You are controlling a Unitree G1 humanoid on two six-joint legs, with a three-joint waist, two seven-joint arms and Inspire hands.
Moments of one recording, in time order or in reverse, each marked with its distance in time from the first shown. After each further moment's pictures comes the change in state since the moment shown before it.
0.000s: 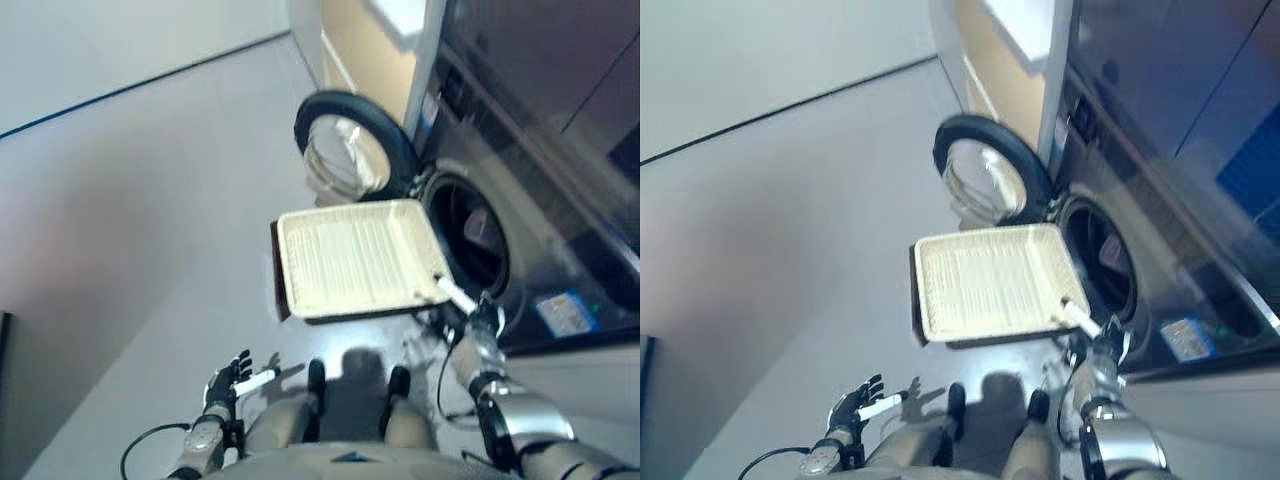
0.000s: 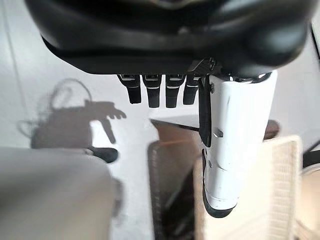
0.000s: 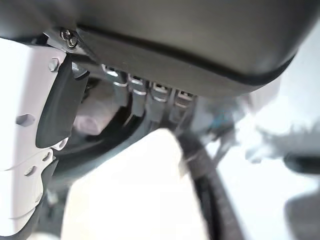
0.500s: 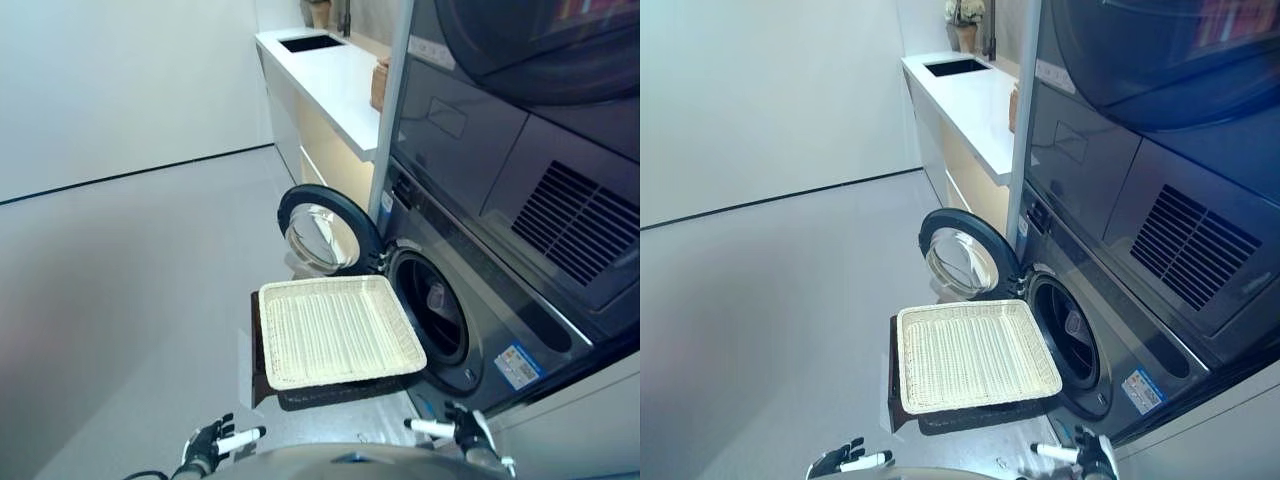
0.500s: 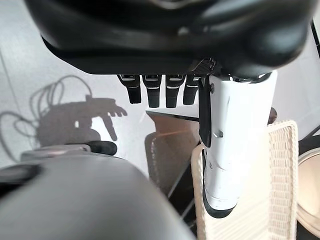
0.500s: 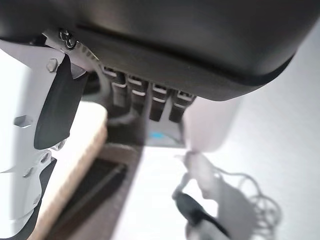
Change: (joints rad) left arm 0.081 0.008 0.090 0.119 0.154 0.065 -0.034; right arm 0.352 0.023 0.103 0.026 -0.547 0.089 0.004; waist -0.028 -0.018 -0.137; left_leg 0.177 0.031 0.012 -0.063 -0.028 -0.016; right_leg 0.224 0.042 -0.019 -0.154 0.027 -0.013
